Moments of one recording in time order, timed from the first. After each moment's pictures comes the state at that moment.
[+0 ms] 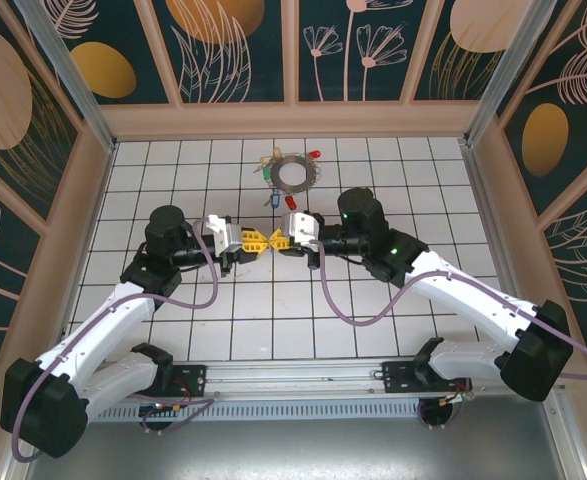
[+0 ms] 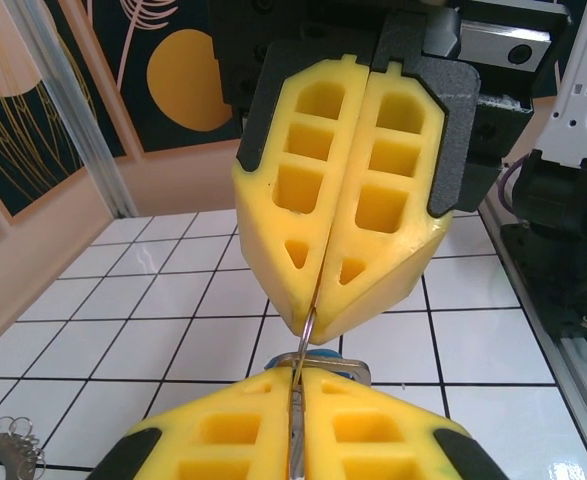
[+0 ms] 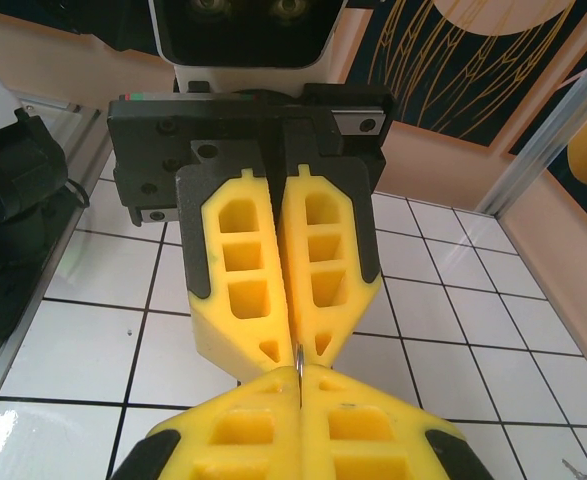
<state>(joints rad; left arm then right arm) -0.43 1.00 0.65 0.16 0.97 0.34 0.83 1.21 0.99 -0.09 -0.58 -0.53</state>
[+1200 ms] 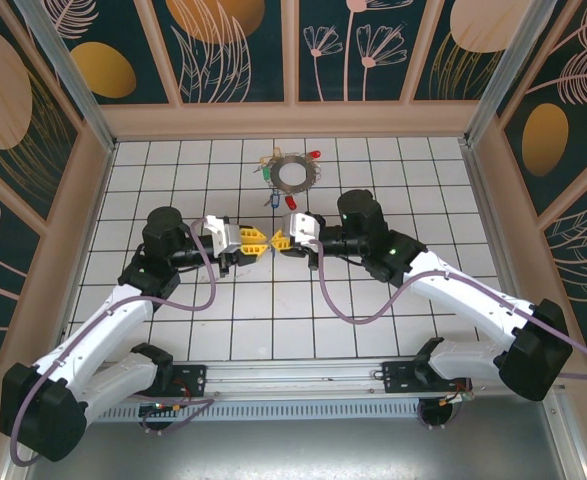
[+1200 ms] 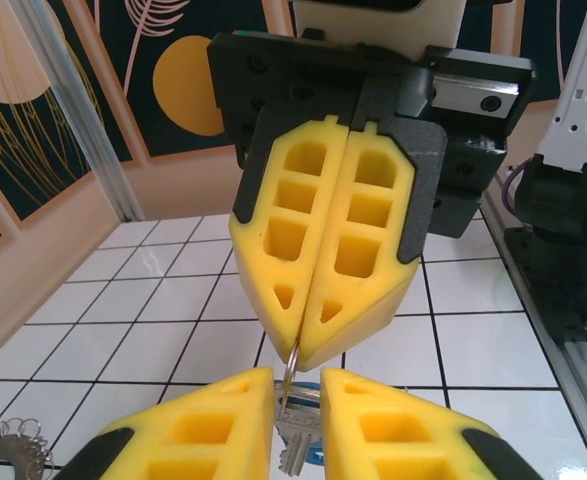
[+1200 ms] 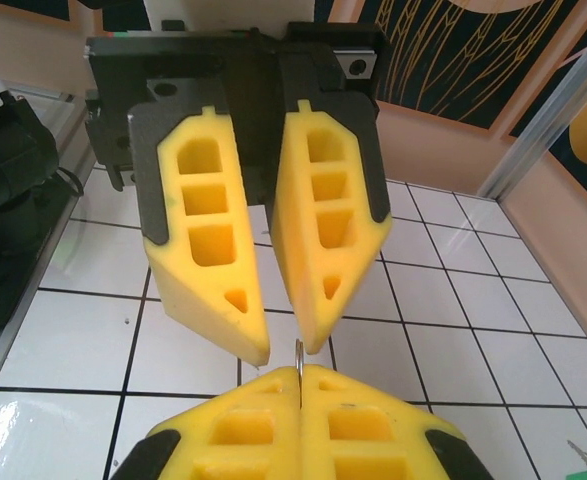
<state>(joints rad) -0.43 0.97 0.65 0.15 0.96 0.33 0.82 1.22 0.96 -0.07 -0.58 -0.52</state>
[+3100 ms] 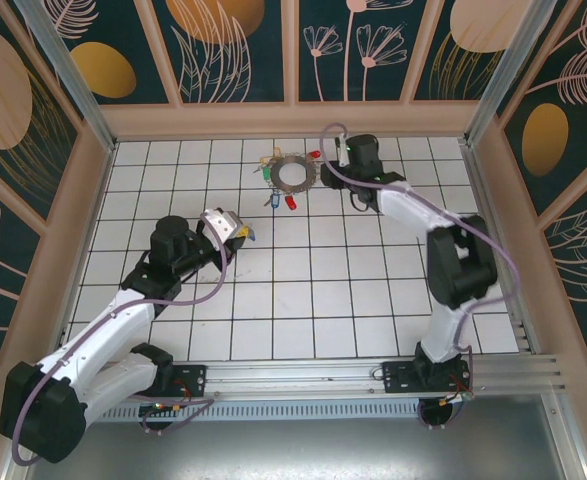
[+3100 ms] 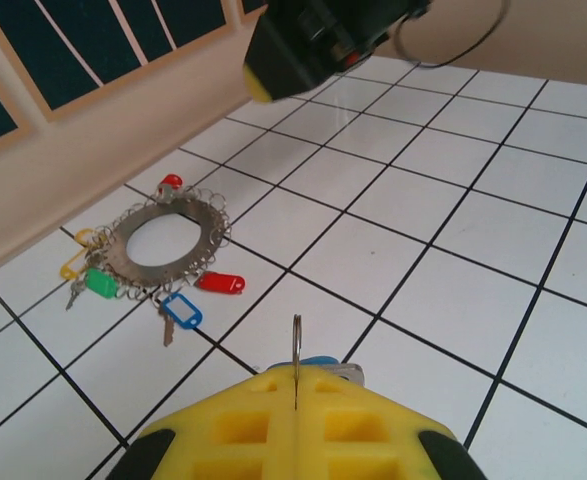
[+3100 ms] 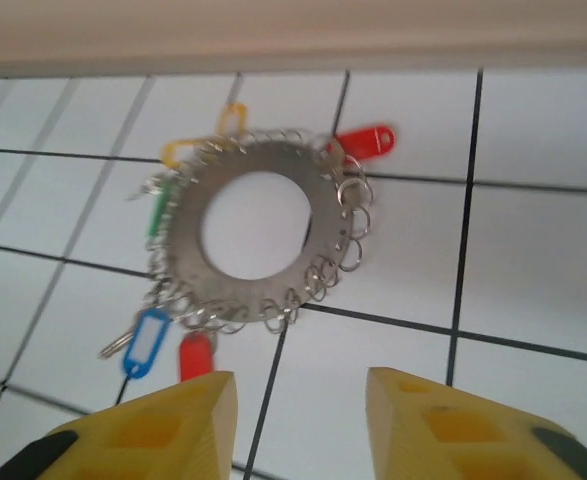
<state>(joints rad) -0.43 0.97 0.57 0.06 0.40 0.26 0.41 1.89 1.40 -0.17 -0.07 0.25</state>
